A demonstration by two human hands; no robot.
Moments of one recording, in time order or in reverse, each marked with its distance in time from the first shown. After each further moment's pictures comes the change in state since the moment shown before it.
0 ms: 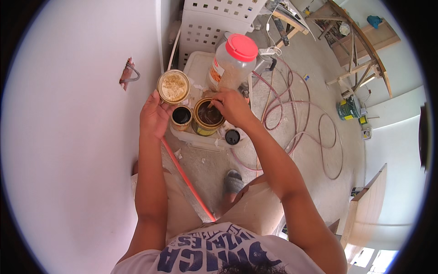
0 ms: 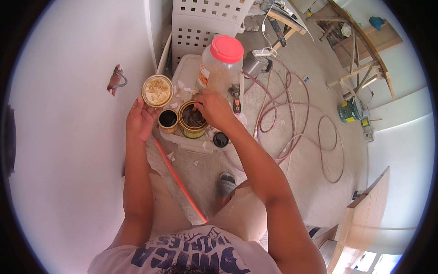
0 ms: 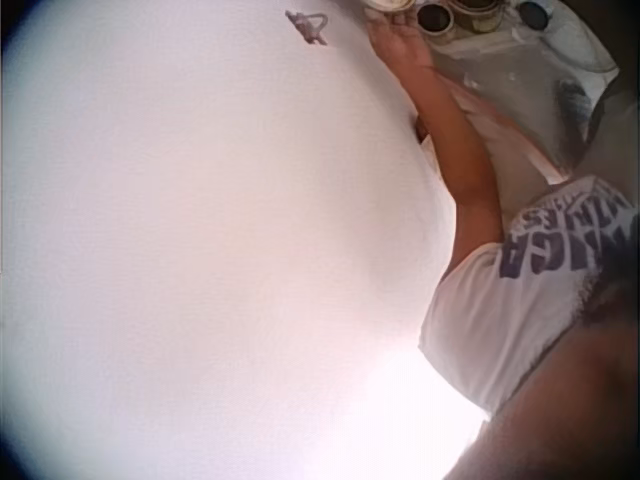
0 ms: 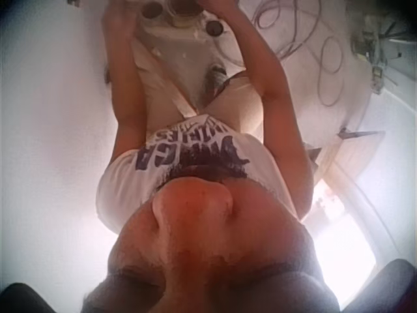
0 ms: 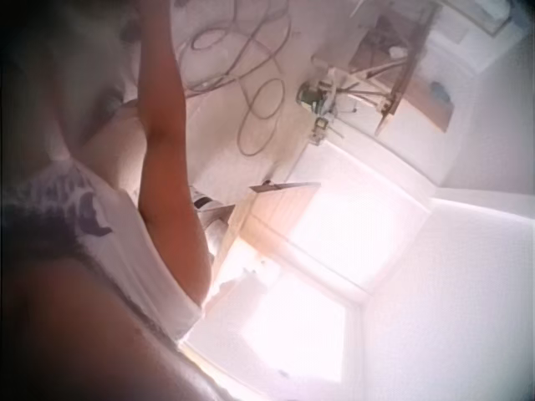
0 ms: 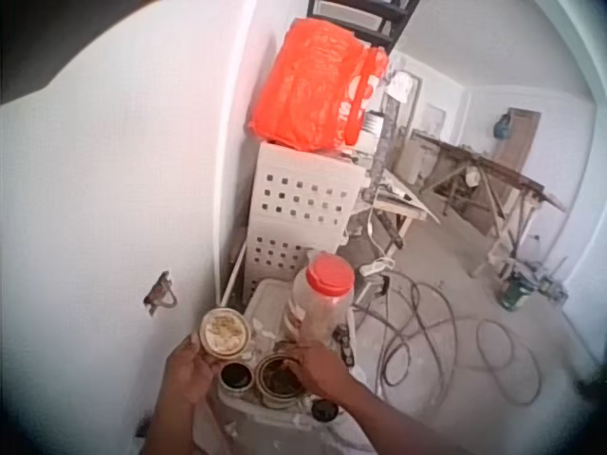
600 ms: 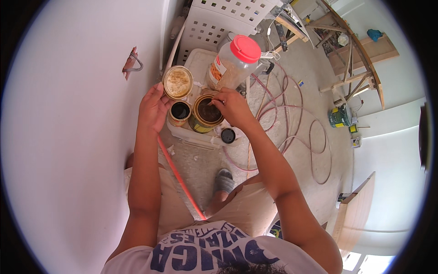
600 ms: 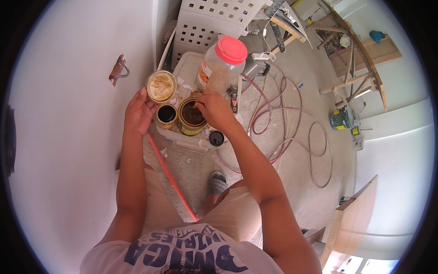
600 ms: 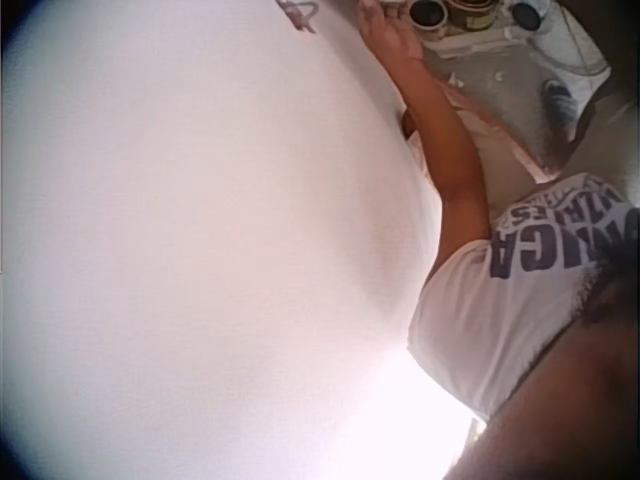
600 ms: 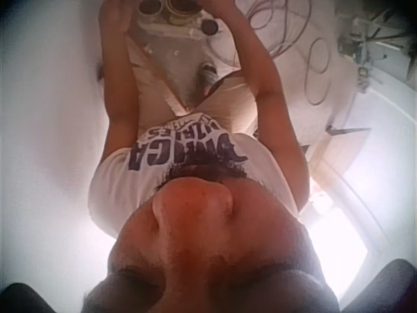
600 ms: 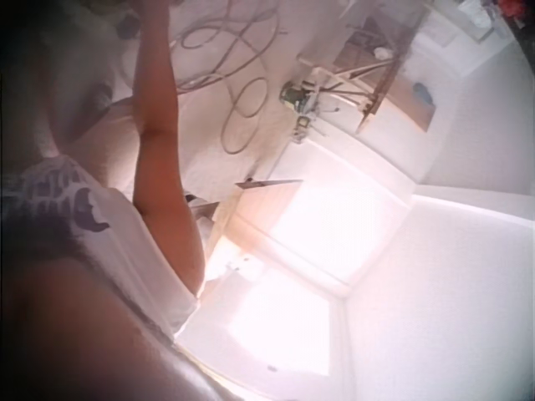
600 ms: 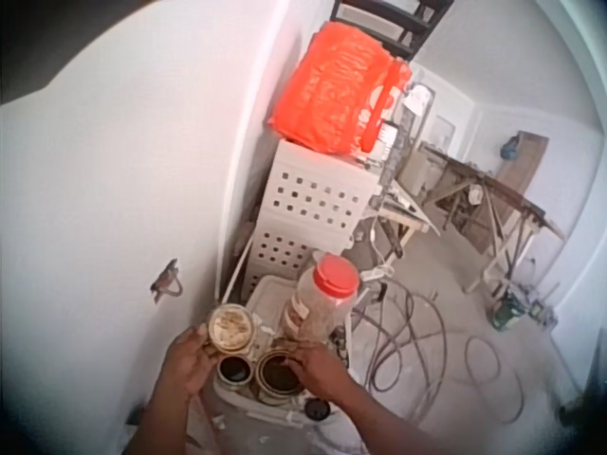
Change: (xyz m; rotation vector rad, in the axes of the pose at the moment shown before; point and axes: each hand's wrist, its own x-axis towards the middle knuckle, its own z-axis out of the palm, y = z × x) left_hand 0.000 0.004 0.007 0.027 0.073 -0.013; right_hand -0.004 -0.018 -0.006 0.003 0.009 0.013
